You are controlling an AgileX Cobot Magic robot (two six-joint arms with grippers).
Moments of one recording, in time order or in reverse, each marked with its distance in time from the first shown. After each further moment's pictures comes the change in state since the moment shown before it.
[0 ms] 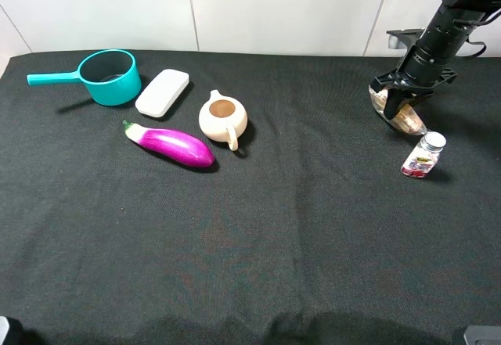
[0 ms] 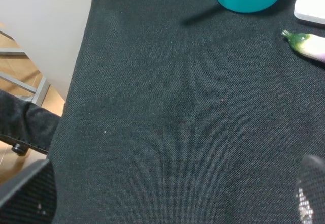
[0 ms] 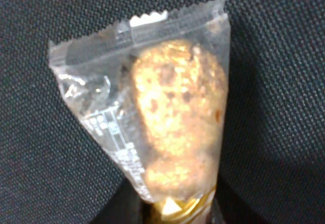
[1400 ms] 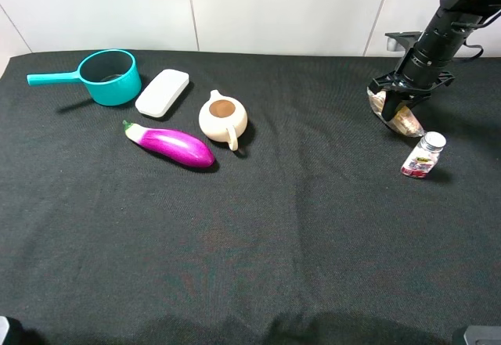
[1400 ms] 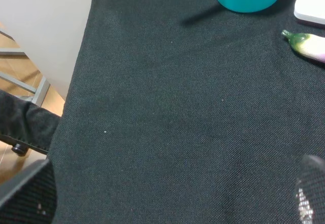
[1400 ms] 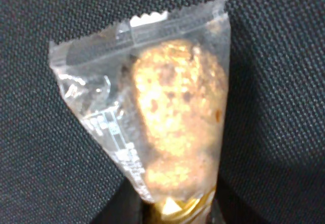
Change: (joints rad) left arm 0.000 0.000 0.000 0.000 0.000 0.000; right arm 0.000 0.013 0.000 0.014 -0.007 -0.001
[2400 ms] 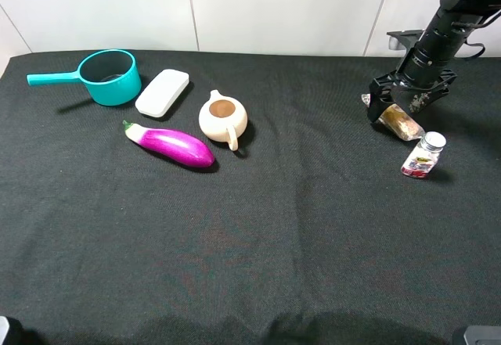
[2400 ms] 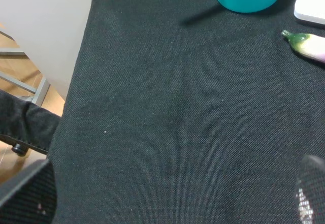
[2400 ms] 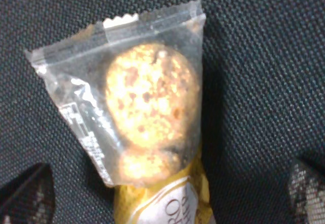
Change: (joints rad) left arm 0.000 0.000 0.000 0.000 0.000 0.000; right arm 0.000 0.000 0.000 -0.029 -0.026 0.029
